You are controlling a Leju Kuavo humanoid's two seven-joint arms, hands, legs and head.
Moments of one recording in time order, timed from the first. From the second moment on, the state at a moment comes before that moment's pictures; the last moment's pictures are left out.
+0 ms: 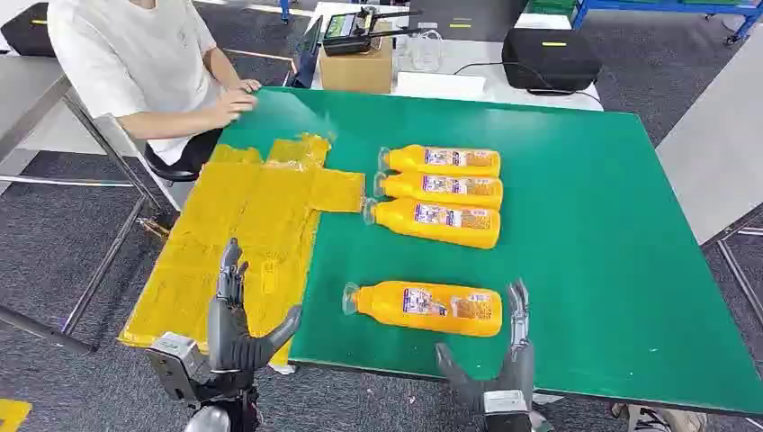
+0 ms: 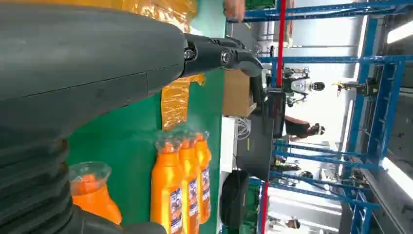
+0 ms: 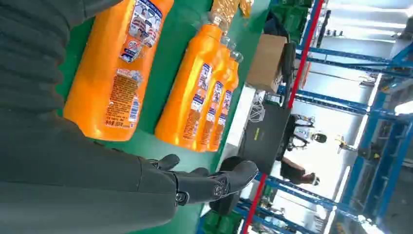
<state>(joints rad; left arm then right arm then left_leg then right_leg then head) 0.18 -0.23 -0.22 -1.55 -0.04 0.19 -0.57 0.25 0.13 0.37 -1.56 0.38 -0.48 -0.59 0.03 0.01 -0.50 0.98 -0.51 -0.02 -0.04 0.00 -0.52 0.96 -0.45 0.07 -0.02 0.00</state>
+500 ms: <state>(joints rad) 0.18 -0.23 -0.22 -1.55 -0.05 0.18 -0.57 0.23 0.08 0.36 -1.55 0.67 -0.52 -0.38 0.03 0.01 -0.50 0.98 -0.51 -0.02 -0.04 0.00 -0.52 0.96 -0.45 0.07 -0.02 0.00</state>
